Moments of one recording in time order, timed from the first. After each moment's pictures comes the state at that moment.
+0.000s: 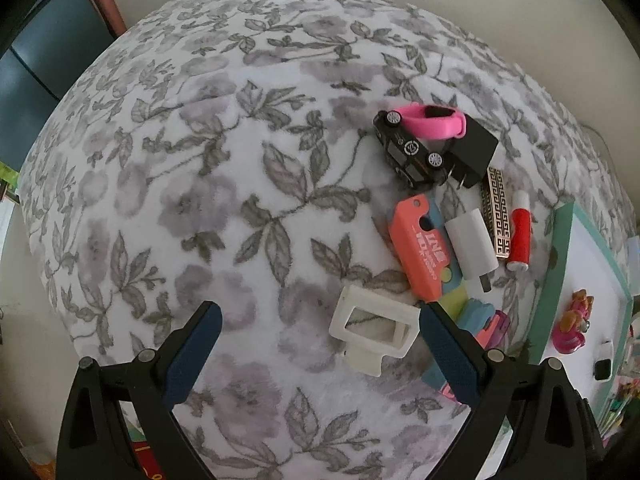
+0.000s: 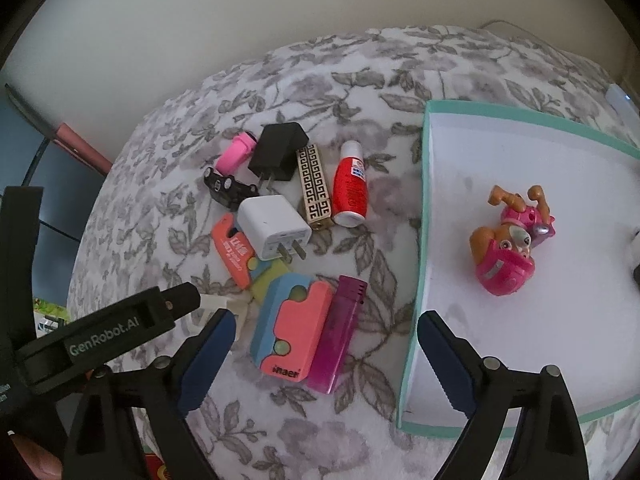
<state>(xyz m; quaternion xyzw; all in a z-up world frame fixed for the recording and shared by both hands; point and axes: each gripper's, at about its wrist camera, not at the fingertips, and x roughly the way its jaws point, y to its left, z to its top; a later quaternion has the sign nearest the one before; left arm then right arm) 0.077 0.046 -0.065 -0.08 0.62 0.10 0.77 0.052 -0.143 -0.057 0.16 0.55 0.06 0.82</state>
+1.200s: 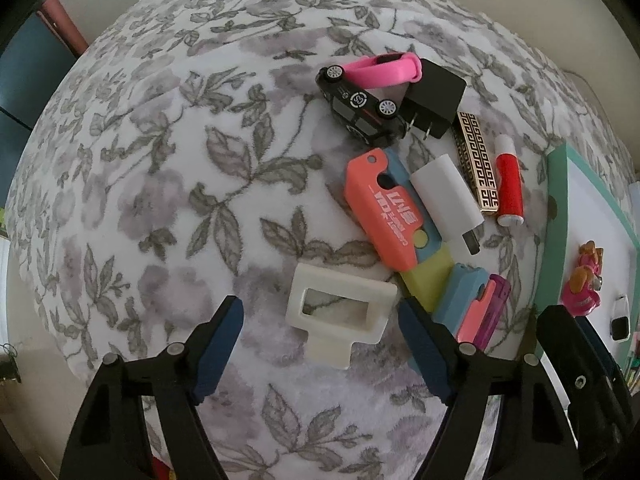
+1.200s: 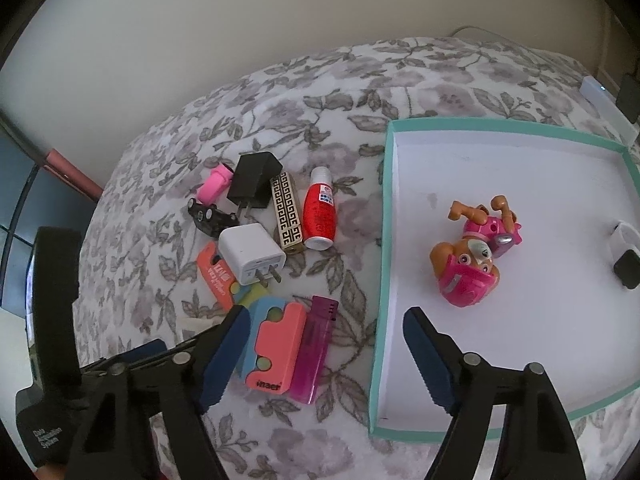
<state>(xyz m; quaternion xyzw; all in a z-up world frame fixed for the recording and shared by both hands) 0.078 -0.012 -0.078 -0.03 0.65 0.05 0.76 0.050 -0.162 -0.049 0.18 0.53 0.03 0.83</state>
